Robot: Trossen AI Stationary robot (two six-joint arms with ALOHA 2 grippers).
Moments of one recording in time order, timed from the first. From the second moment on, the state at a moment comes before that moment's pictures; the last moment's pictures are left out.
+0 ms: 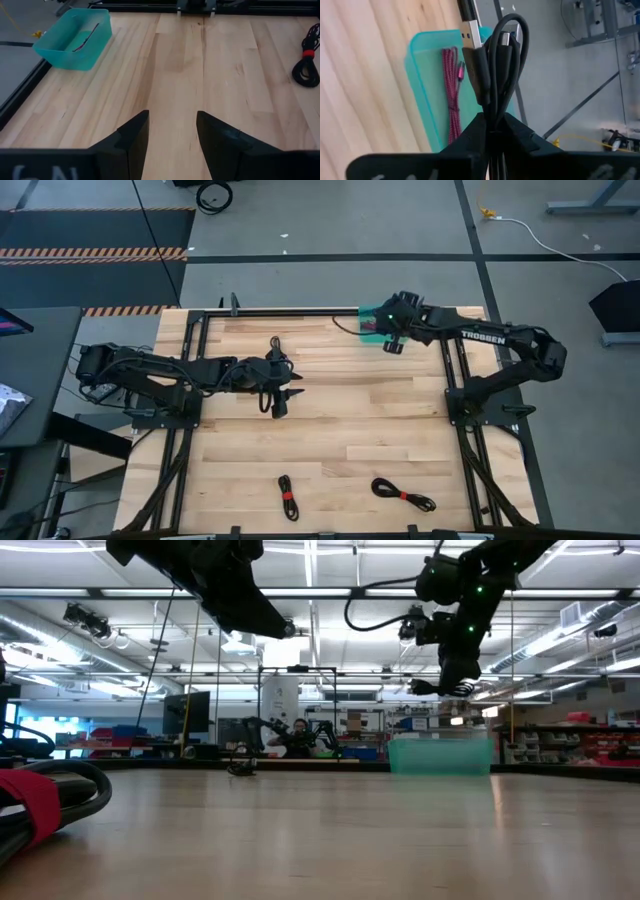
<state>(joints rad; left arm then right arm) -0.02 1.27 0.81 -0.06 -0.20 -0.04 -0.52 1.32 0.98 -0.61 0.49 -0.45</state>
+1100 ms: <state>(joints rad) -0.06 1.27 0.81 -0.05 -0.20 -0.03 -0.60 1.50 0.98 -0.44 0.44 -0.53</state>
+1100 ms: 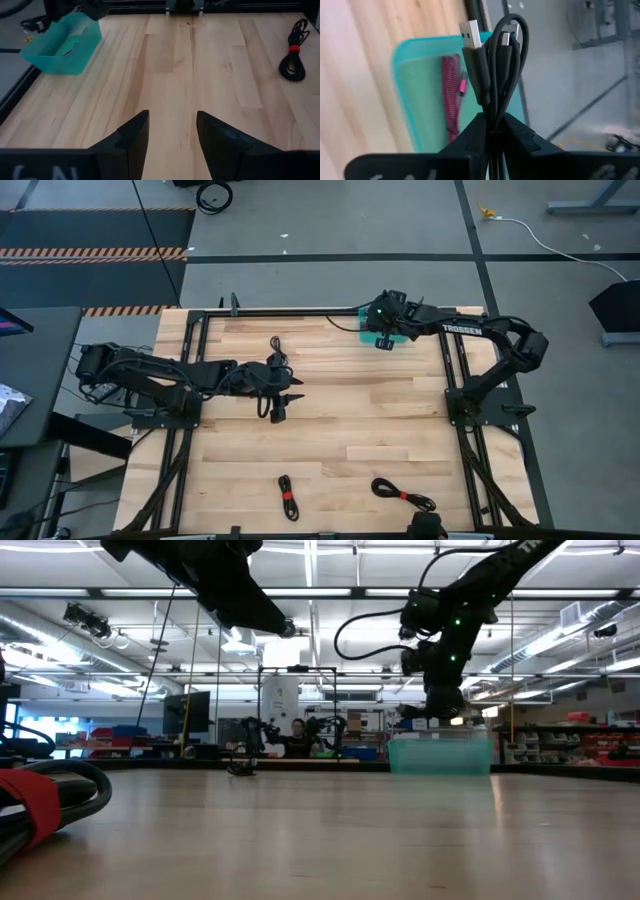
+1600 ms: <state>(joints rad) -0.06 1.27 0.81 -0.05 -0.20 -0.07 -0.58 1.49 0.98 -0.45 0.43 -0.51</state>
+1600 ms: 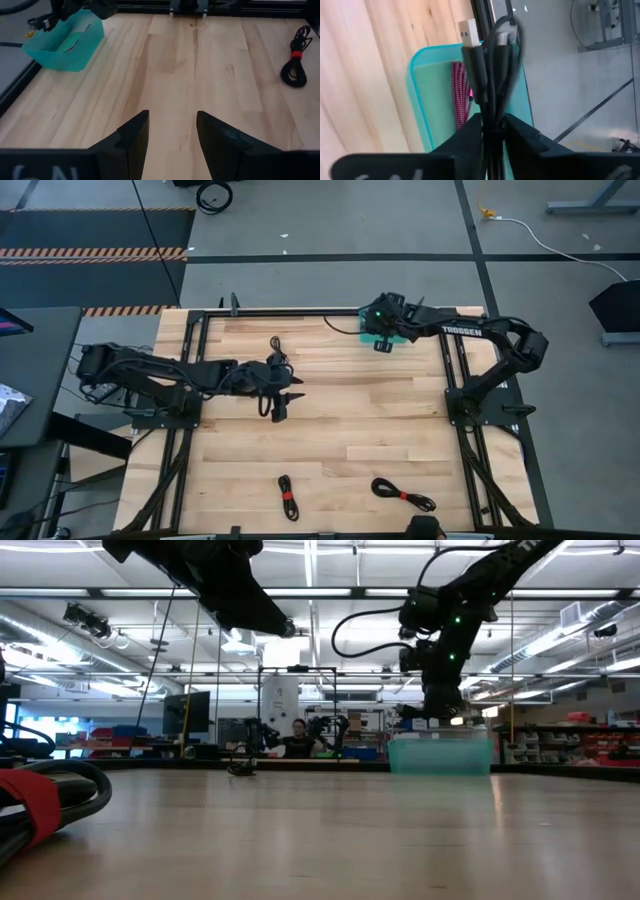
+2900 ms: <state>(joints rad) -0.11 1.33 0.81 0.31 -0.21 0.11 -0.26 1.48 0.98 -0.38 0.45 -0.21</state>
